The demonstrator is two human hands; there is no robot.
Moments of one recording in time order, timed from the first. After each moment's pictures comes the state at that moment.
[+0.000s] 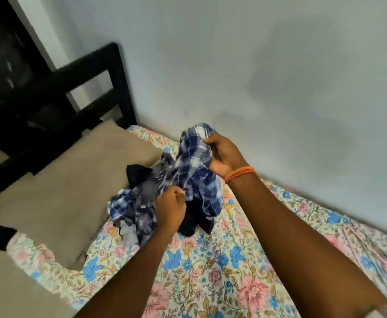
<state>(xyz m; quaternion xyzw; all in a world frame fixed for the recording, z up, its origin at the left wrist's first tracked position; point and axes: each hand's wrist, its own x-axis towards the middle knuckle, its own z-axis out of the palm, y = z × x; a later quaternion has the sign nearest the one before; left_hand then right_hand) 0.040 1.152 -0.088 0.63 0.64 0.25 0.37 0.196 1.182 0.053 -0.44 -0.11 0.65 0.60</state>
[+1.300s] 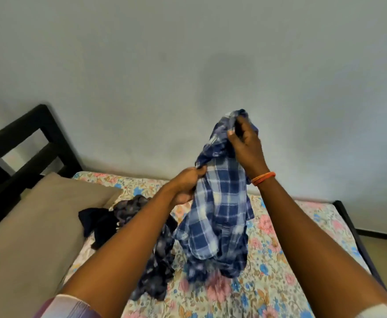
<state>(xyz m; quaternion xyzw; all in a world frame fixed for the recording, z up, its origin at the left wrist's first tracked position) 0.199 1.067 0.157 0.53 0.30 0.07 0.79 0.348 0.982 0.213 -0.69 -0.41 0.08 0.59</state>
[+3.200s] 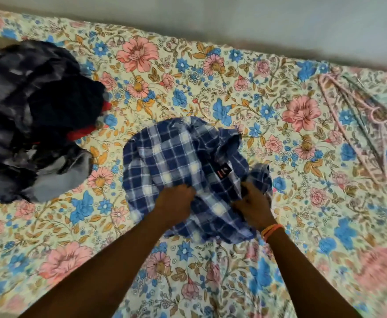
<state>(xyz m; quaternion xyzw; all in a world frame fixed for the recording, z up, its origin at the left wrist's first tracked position) 0.228 0.963 -0.384 0.90 0.20 -0.30 0.24 0.382 0.789 -0.378 -0.85 -0.22 0.41 0.24</state>
